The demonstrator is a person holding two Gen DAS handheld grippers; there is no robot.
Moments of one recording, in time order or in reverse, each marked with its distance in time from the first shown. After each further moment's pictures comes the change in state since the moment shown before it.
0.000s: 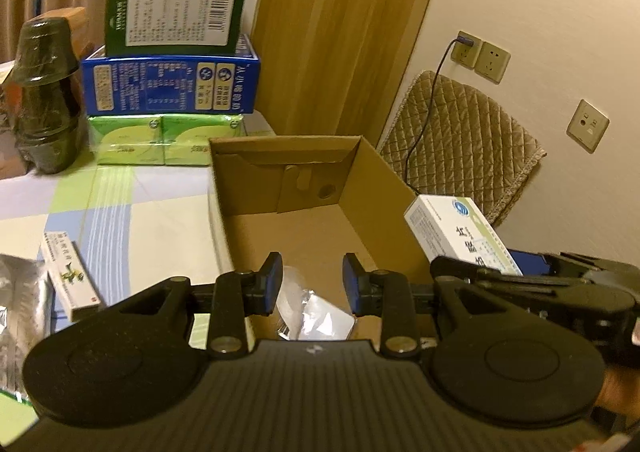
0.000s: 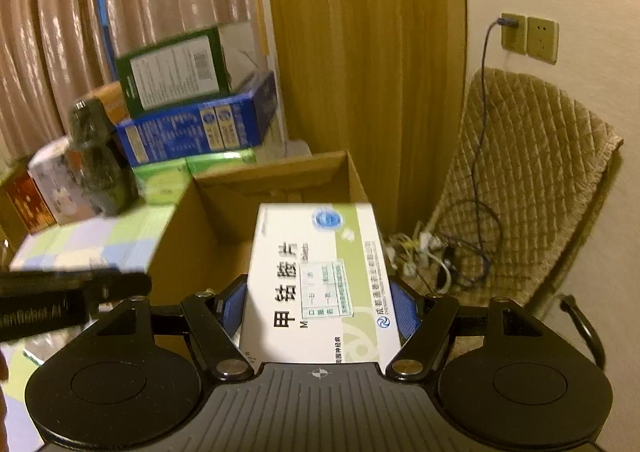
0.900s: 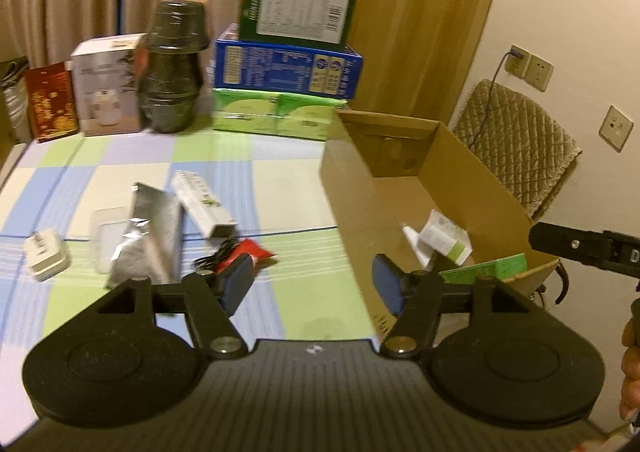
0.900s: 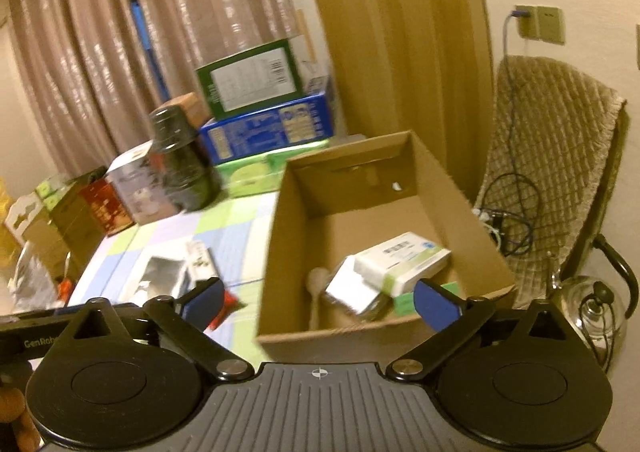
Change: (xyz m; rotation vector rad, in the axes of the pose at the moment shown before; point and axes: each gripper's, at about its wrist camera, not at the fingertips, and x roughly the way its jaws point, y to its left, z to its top) left arm -0.126 0.070 -0.076 -0.069 -0.025 0.173; right arm -0.098 0.067 -0.053 0.063 -0.005 0.142
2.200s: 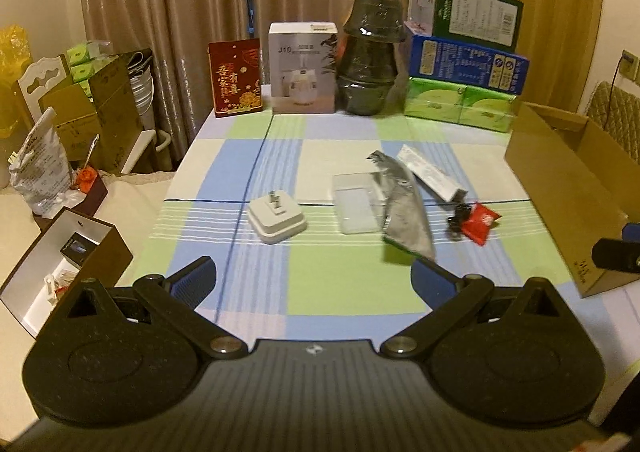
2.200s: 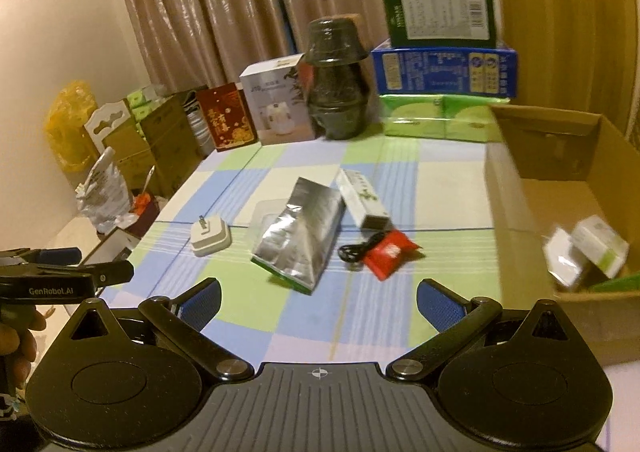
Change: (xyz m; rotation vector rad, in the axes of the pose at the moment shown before) left arm -0.073 0.193 -0.046 -0.034 0.004 0.319; right arm 0.078 0.167 -0.061 -0.210 0.136 0.233
